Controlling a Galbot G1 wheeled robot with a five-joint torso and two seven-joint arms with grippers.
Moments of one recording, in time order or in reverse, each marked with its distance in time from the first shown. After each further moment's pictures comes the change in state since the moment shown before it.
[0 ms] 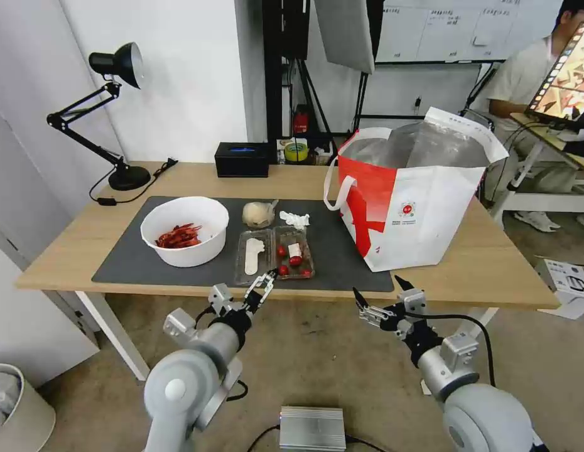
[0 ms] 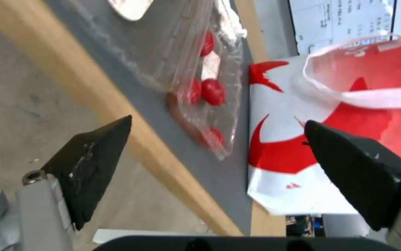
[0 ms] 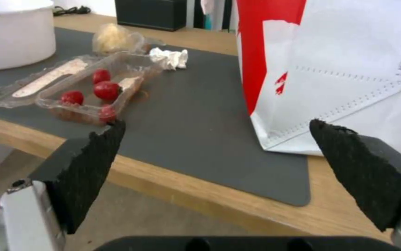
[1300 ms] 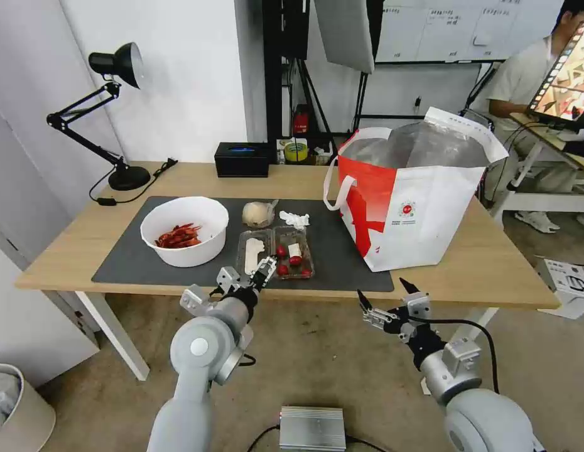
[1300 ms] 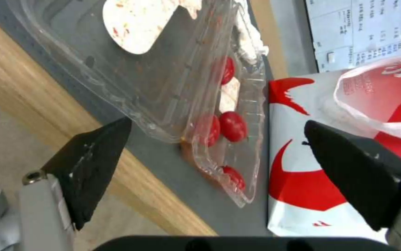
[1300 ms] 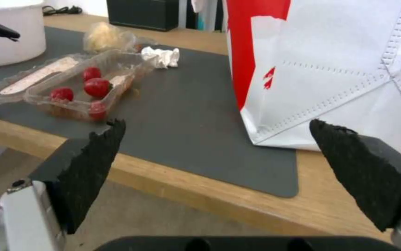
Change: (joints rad) left arm -0.115 -0.010 0.006 0.121 0.031 -0.013 -0.041; right arm -0.029 0.021 0.011 -0.005 -0.028 0.034 0.003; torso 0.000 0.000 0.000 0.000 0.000
